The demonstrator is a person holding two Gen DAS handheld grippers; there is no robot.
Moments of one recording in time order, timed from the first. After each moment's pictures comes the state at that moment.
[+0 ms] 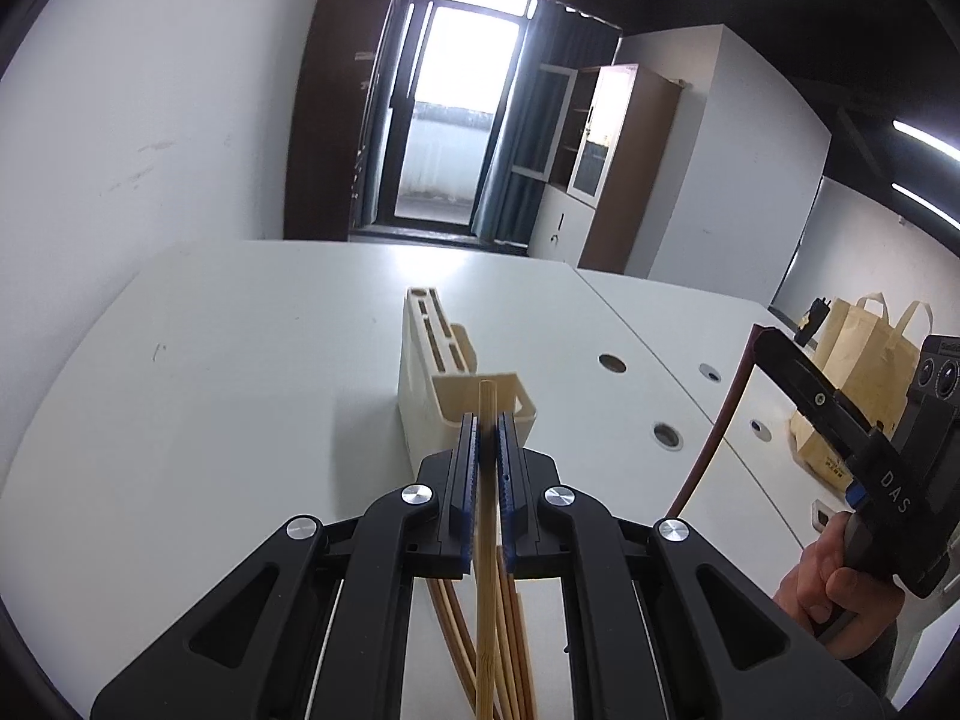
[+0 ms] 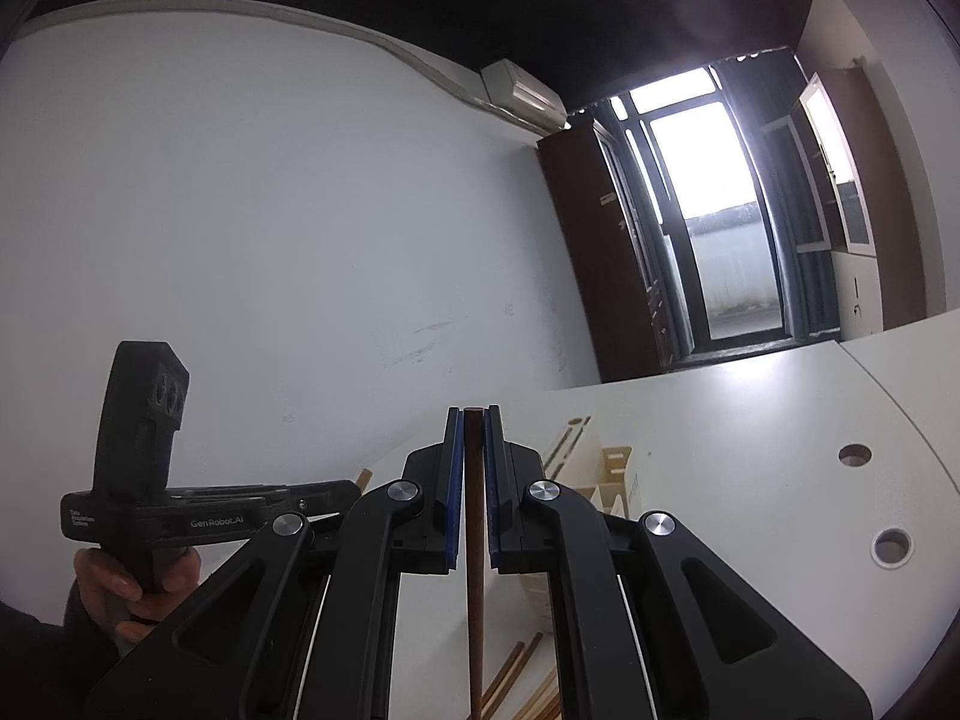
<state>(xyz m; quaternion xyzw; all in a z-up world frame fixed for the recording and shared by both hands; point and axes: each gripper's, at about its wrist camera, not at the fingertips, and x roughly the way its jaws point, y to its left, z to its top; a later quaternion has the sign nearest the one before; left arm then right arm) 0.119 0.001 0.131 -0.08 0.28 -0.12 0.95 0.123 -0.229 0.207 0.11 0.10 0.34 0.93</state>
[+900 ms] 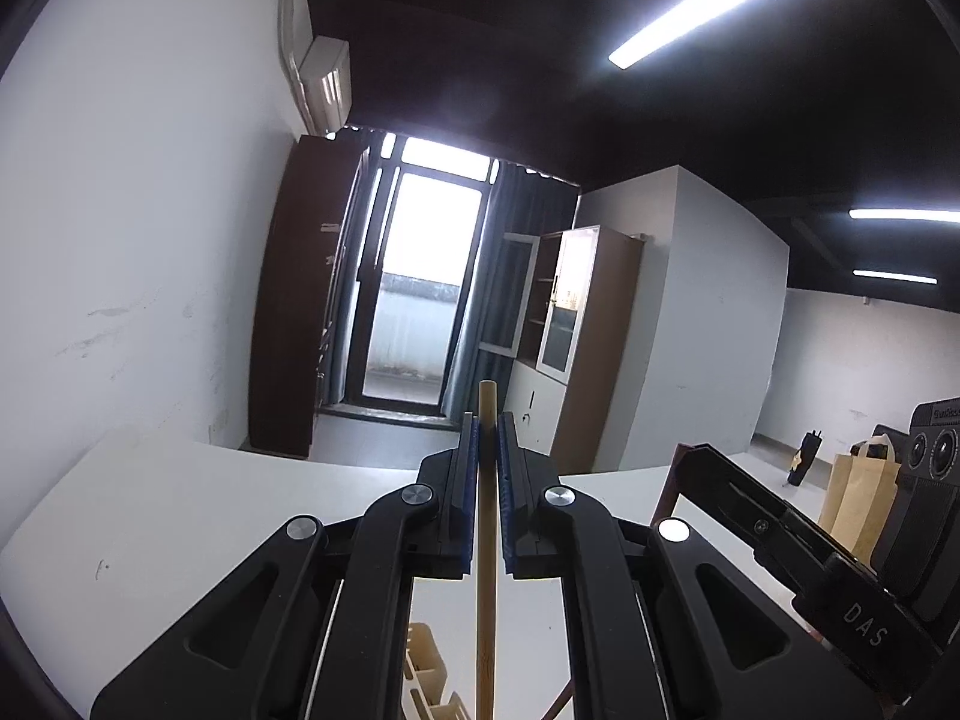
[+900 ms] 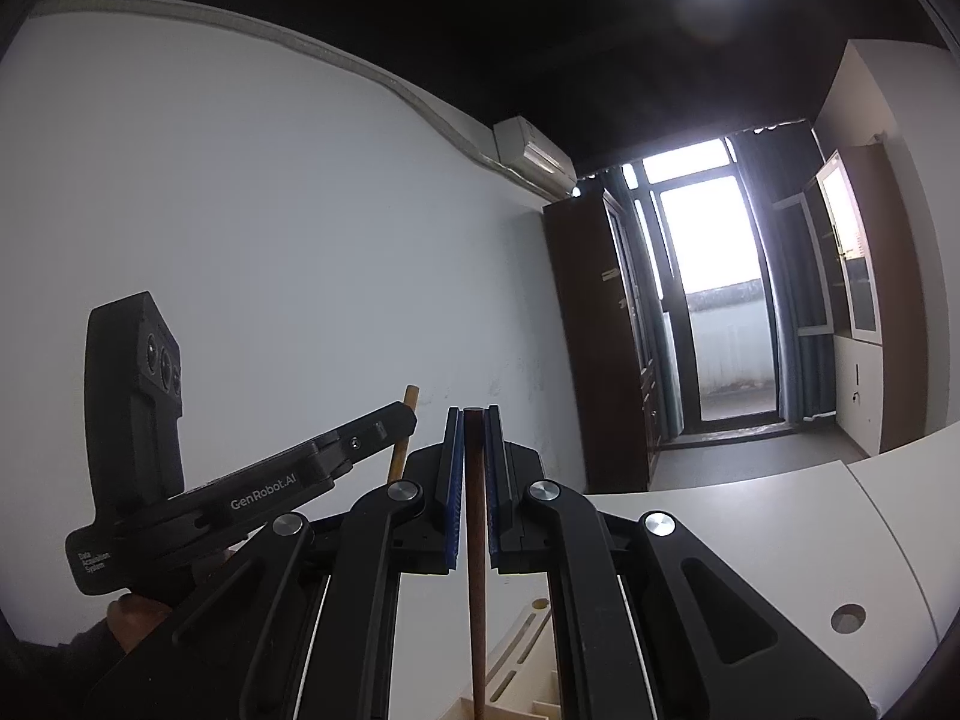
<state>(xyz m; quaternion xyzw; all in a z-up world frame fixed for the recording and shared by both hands) 0.244 -0.026 0.219 -0.09 0.06 -0.14 0.98 0.225 -0.219 0.270 0.09 0.02 0.33 0.94</state>
